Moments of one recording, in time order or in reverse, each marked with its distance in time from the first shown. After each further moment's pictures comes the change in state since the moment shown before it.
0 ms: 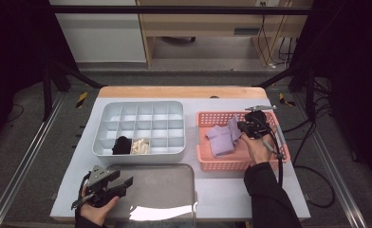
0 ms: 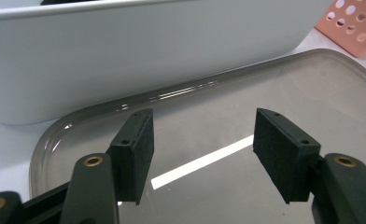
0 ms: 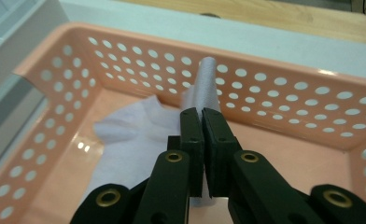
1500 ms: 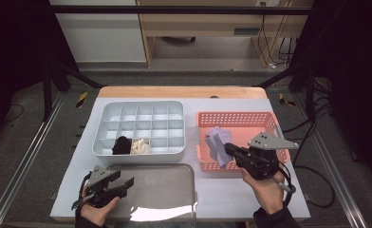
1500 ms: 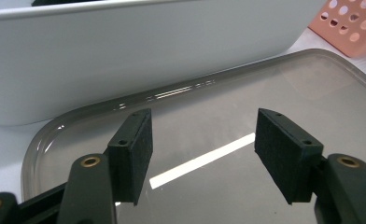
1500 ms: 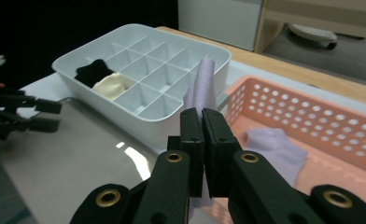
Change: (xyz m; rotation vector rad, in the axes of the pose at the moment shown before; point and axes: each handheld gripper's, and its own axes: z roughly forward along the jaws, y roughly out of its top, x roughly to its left) left arm -0.003 0.001 -0.001 0.000 -0.011 -0.002; right arm 0.083 -0.043 -0.143 -0.248 0.318 -0.194
